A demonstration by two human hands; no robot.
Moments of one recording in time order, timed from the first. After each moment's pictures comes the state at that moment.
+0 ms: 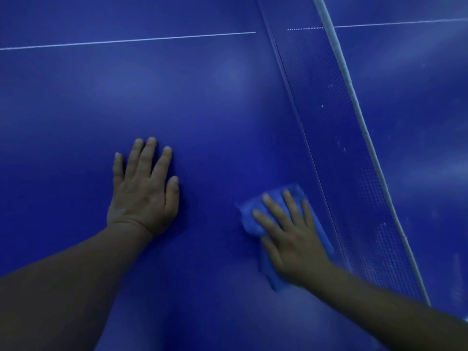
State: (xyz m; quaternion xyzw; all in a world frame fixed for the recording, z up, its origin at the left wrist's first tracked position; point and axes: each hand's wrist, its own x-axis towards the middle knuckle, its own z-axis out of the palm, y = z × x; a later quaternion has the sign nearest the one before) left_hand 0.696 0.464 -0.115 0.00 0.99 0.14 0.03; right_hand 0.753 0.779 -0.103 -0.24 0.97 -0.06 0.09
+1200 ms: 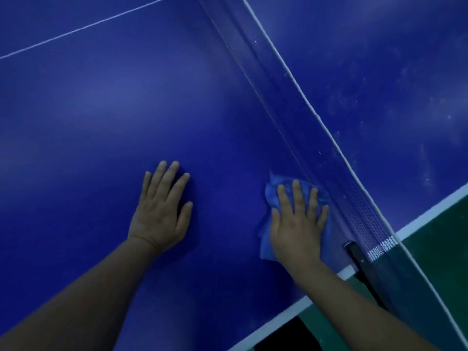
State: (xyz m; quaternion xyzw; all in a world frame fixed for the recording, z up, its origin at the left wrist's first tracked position) left_hand 0.827 0.528 -0.105 0.21 0.96 0.15 0.04; right_hand 0.915 0.808 -0.099 0.16 0.98 -0.06 0.12
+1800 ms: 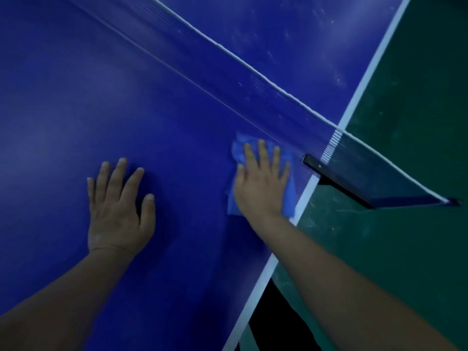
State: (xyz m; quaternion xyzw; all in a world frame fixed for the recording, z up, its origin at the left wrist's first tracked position) left_hand 0.829 0.521 -0.107 0.28 0.94 0.20 0.07; right_hand 0.938 0.761 -0.103 0.41 0.91 -0.10 0.05
